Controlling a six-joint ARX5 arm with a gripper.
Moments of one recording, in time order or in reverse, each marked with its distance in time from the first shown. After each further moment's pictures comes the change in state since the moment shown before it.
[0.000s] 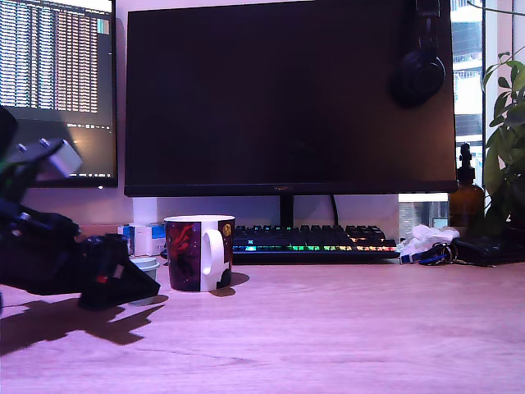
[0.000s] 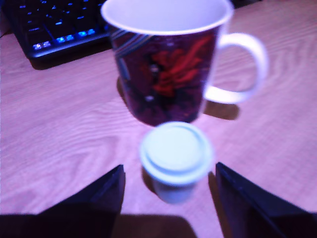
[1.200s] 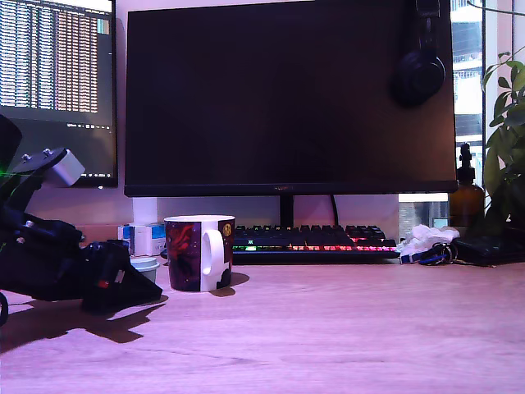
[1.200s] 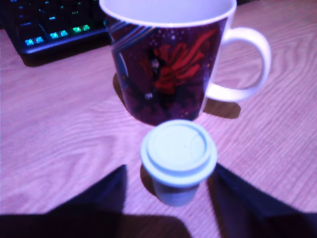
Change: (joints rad) arm 0.006 0.021 0.003 0.027 0.039 0.000
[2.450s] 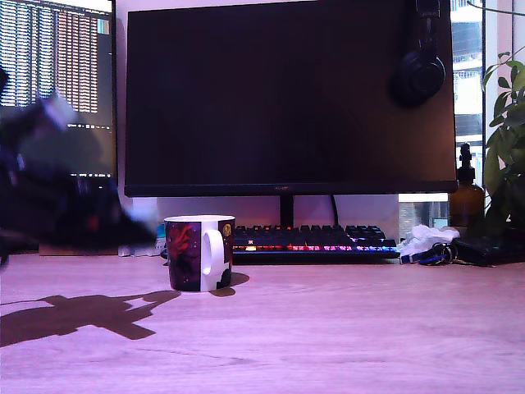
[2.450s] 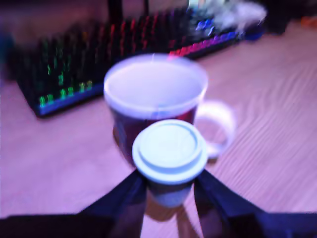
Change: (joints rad) arm 0.000 -0.338 0.004 -0.258 0.047 -0.001
